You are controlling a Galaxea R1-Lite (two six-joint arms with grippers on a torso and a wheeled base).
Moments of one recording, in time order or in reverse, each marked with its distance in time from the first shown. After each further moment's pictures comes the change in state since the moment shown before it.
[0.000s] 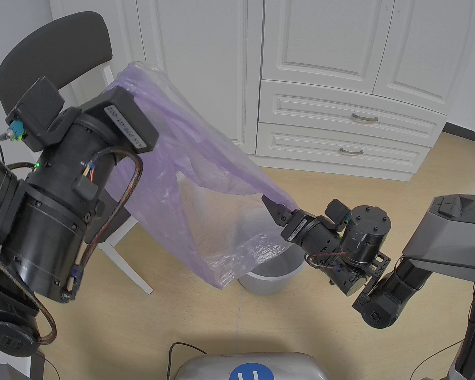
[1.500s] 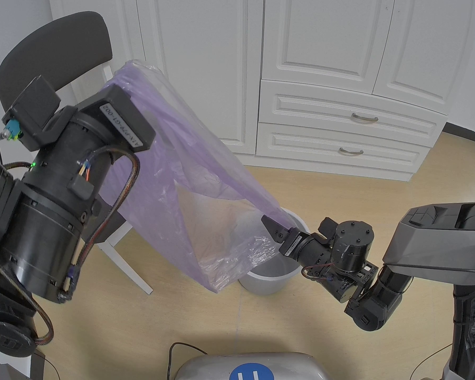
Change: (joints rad) left arm -0.001 -0.009 0.003 0.000 -0.001 0.001; right arm -0.036 0.123 -0.009 0.000 0.039 0.055
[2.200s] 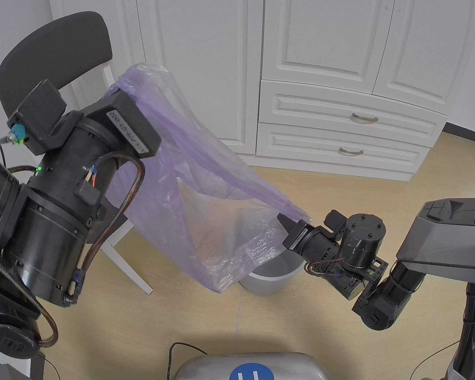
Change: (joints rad) left arm -0.005 0.010 0.006 0.000 0.000 -0.001; right arm 0.012 -0.080 0.035 0.000 0.022 0.041
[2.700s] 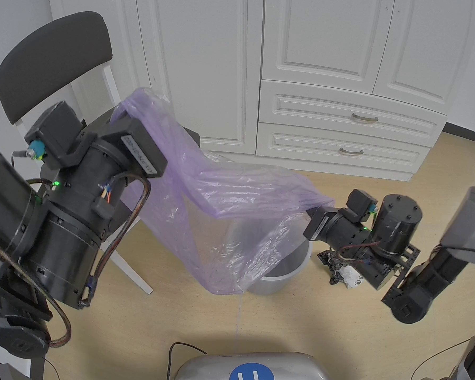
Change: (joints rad) left arm 0.040 0.032 0.044 0.003 -0.014 -0.010; right arm -0.023 -0.201 0.083 0.055 -0.001 -0.308
